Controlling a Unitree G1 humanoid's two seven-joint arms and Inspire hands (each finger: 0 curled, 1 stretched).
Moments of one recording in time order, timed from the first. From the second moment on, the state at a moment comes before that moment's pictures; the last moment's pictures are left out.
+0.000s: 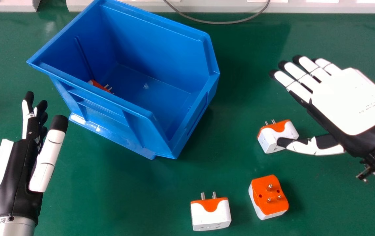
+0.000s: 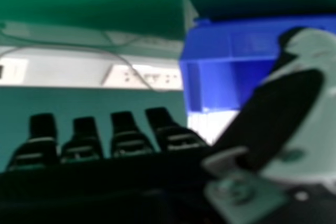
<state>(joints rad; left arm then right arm) 0.36 0.22 0.26 -0.21 0.00 -0.17 -0.11 -0.12 -0.87 0.17 0.10 -0.99 -0.38 -0.23</state>
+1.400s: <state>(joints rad) 0.39 0.22 0.29 -0.26 0.00 -0.12 -0.11 -0.58 -0.74 0.56 0.68 -1.10 -0.44 -0.14</state>
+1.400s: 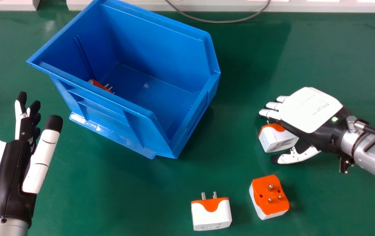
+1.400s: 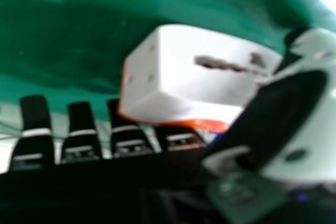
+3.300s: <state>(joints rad) 0.38 0.22 0.30 -0.29 0.00 -0.10 -0.15 -0.45 -0.73 0.40 0.46 -0.86 -0.42 -0.27</state>
